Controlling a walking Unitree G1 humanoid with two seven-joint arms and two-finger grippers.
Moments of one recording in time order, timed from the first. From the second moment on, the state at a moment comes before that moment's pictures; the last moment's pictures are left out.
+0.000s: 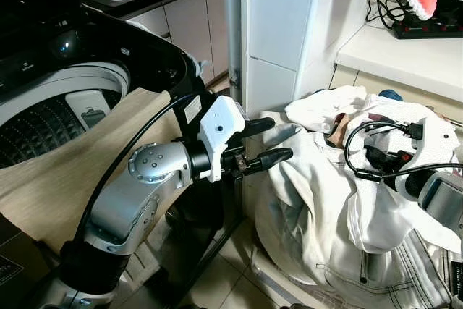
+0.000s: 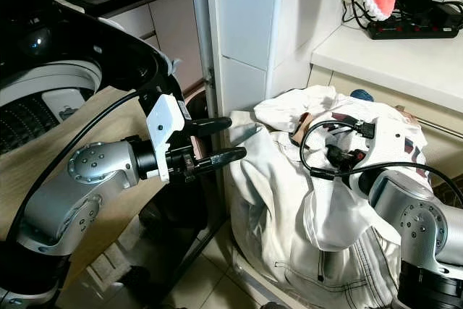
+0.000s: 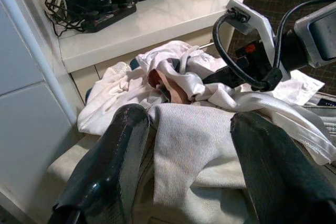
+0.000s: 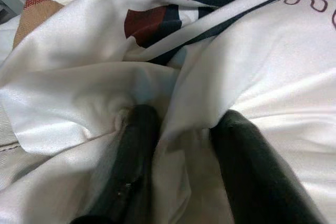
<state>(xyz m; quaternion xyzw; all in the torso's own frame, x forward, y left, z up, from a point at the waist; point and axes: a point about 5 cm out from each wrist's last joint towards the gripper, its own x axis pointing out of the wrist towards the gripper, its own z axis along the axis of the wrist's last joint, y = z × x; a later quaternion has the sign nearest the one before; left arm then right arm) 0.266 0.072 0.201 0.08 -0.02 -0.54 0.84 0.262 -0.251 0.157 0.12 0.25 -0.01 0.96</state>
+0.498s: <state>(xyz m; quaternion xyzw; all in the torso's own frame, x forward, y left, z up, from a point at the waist) 0.267 0.070 0.203 0.06 -0.02 -0.54 0.84 0.262 -0.261 0.184 0.10 0.20 -0.01 0.97</state>
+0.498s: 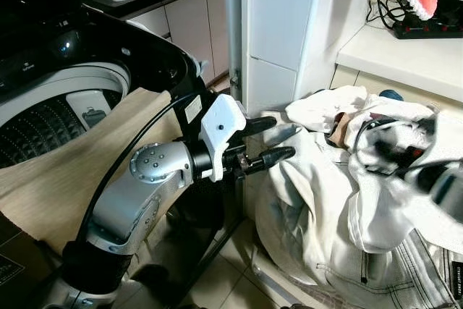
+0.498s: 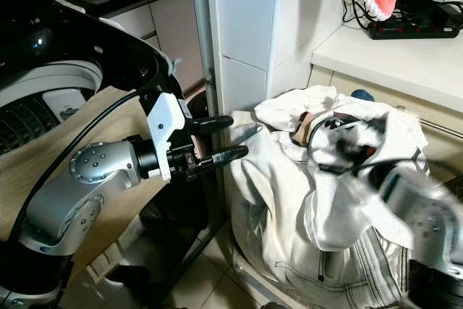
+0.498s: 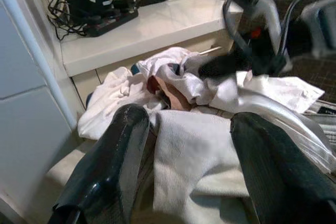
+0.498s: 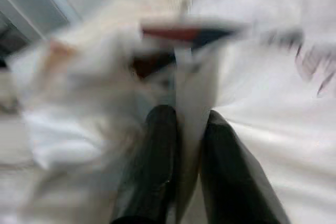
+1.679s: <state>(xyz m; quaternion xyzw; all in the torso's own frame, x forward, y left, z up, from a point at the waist) 0.289 0.014 0.288 -0.11 -0.17 -0.53 0.82 0.268 -0.166 0.328 0.35 -0.05 0.39 0.85</state>
